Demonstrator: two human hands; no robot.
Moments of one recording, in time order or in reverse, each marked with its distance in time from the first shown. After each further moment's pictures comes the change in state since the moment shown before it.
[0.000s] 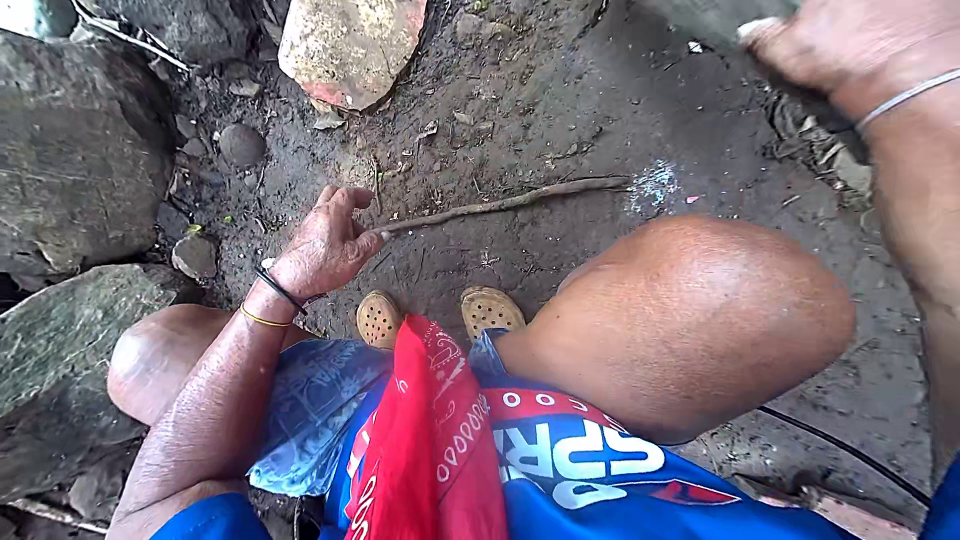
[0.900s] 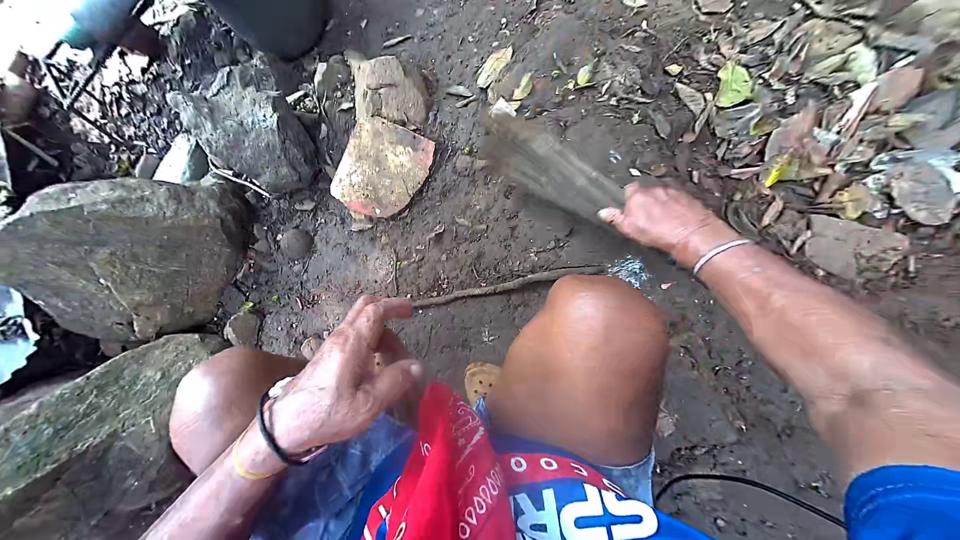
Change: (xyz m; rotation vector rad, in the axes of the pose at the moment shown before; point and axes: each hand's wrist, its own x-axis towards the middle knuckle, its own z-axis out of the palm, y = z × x) left_hand -0.073 0.081 -0.007 -0.085 0.056 0.332; right_hand -0.027 -0.026 0.038 0.106 -0.091 -0.194
